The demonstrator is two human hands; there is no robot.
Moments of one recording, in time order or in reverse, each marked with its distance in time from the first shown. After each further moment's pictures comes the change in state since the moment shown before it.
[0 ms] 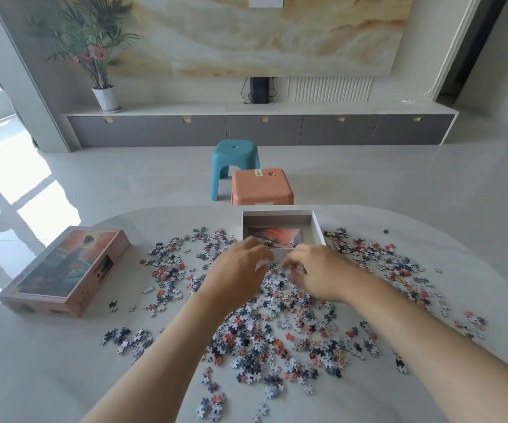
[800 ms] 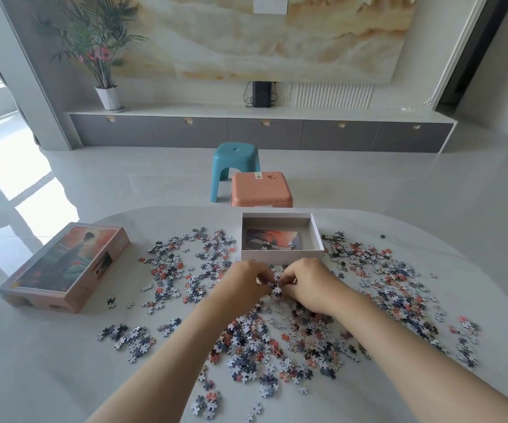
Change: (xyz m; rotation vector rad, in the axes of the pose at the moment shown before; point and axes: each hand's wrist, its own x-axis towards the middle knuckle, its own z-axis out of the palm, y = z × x) left_hand -0.005 0.009 0.018 -0.223 -0.210 -0.224; right_hand 0.000 -0.009 0.025 0.196 -0.024 0.176
